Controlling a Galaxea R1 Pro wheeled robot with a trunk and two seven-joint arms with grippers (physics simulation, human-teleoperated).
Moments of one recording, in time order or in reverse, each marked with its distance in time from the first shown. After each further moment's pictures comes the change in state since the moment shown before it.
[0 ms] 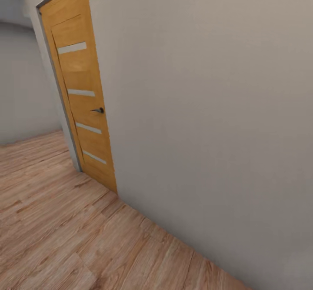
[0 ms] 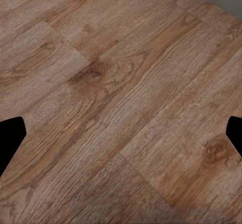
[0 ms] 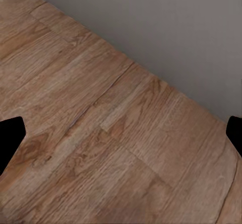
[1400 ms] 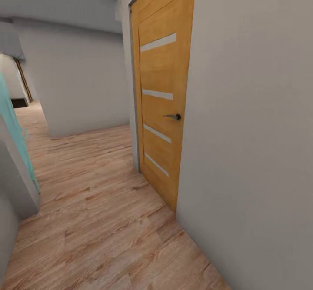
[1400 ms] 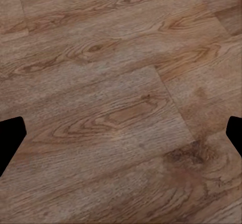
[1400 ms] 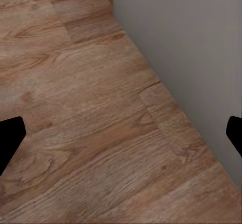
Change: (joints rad) left arm 0.000 0.002 0.000 0.000 0.000 0.001 0.000; right arm 0.000 0.000 0.000 0.000 0.000 0.000 0.000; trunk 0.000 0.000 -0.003
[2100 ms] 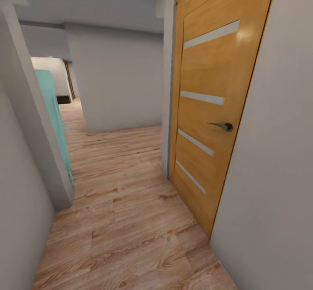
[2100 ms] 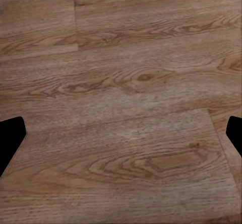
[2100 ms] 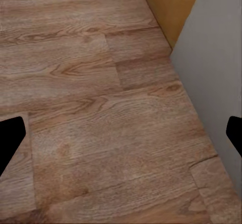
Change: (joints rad) left arm 0.000 0.004 0.000 -0.002 0.000 0.001 0.000; right arm 0.000 0.000 0.000 -0.001 0.002 0.000 0.000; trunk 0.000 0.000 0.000
